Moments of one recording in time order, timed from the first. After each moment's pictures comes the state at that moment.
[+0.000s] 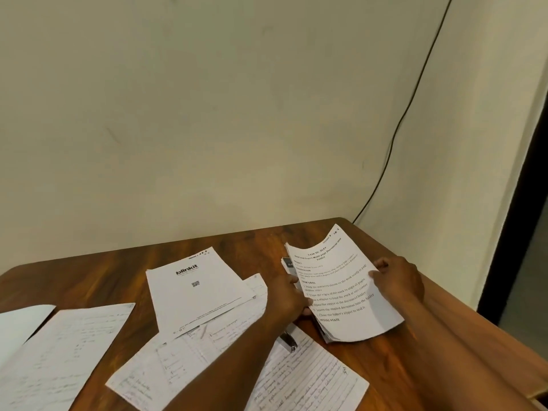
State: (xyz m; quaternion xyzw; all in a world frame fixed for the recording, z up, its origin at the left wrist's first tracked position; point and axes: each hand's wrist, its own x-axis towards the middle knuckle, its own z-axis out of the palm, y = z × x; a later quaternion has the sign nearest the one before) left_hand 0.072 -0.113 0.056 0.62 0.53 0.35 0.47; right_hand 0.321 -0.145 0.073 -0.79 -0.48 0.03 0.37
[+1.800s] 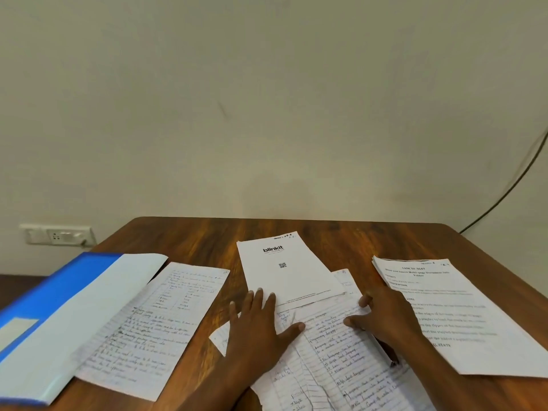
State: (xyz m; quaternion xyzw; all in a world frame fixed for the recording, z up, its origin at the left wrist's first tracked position) left_hand -0.155 -0.164 0.002 0.69 0.71 0.12 0.08; right_hand 0.106 -0.128 0.049 -0.71 -0.66 0.15 0.21
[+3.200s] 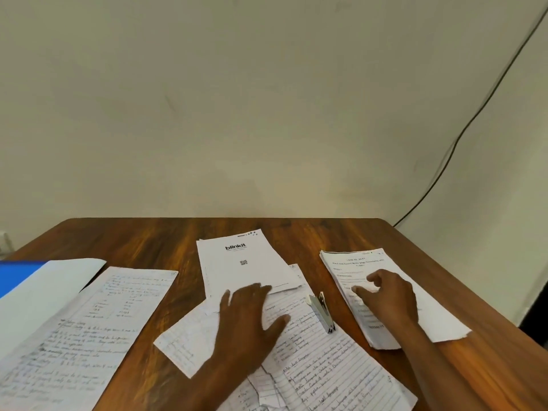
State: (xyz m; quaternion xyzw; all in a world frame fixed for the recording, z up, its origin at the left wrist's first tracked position) left_hand -0.091 -0.181 0.023 0.73 0.61 0.30 0.09; right_hand 0.198 -0.142 0.062 -0.77 -0.54 0.05 0.33
